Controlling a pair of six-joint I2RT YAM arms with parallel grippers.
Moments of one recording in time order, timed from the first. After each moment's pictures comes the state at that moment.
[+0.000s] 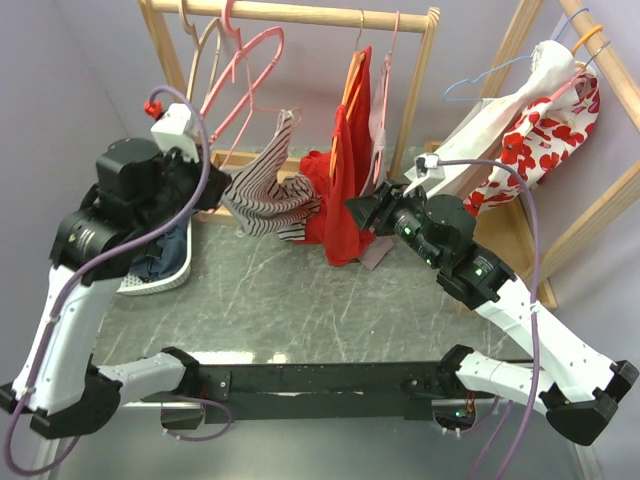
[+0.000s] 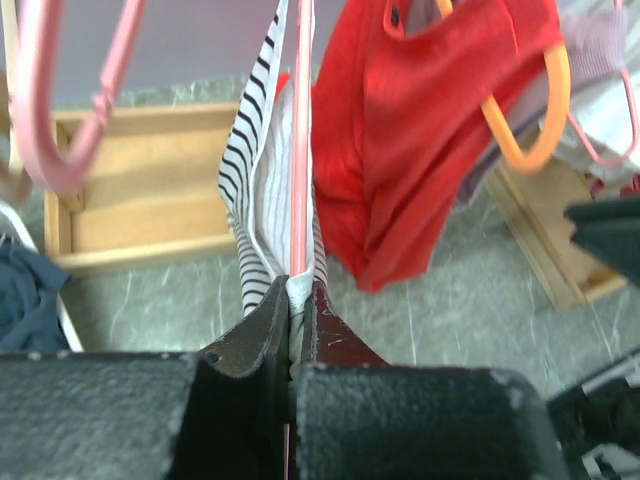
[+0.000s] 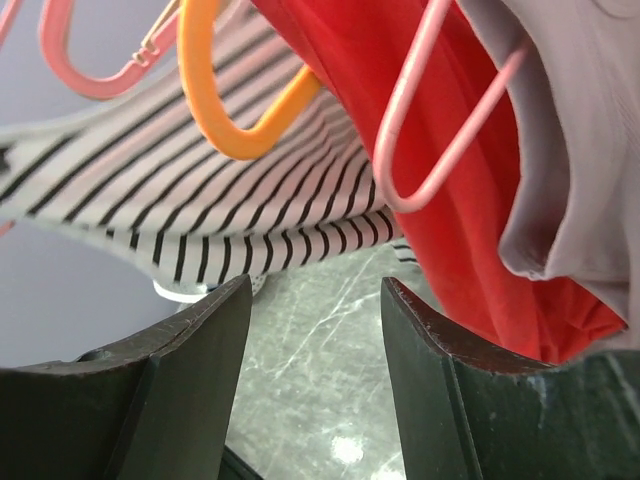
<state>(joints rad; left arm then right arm) -0.49 1.14 1.77 -0.91 -0.03 -0.25 0.73 0.96 1.10 -0.24 0.16 0.60</state>
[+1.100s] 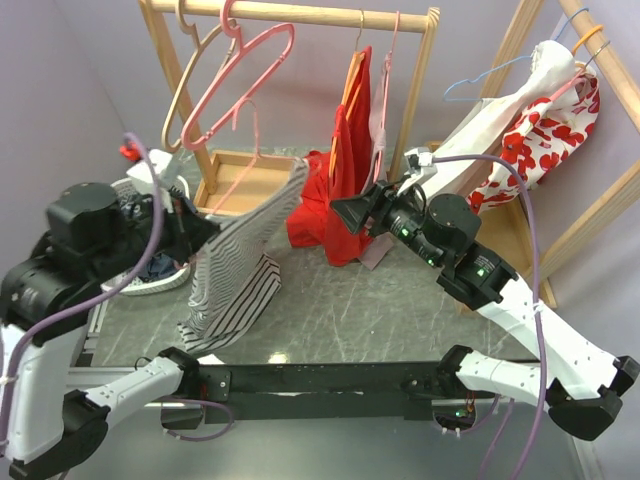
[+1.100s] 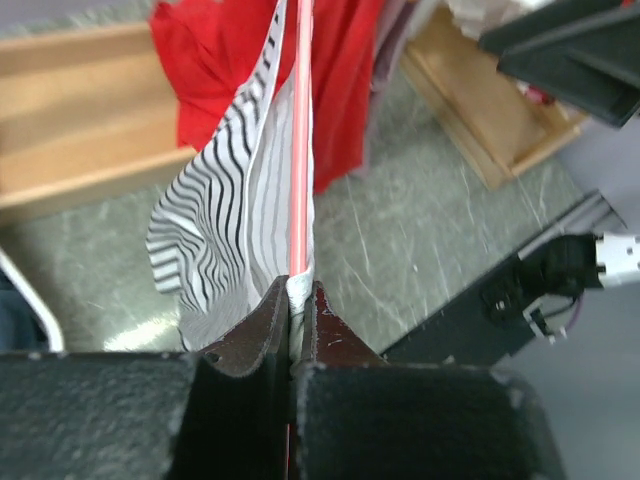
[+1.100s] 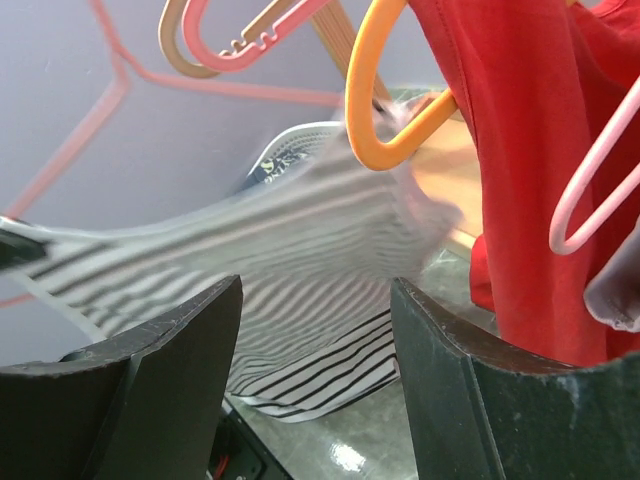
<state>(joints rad) -0.49 0.95 1.78 -1.15 0.16 -0.22 0.79 0.97 1.15 -0.19 0.07 0.54</state>
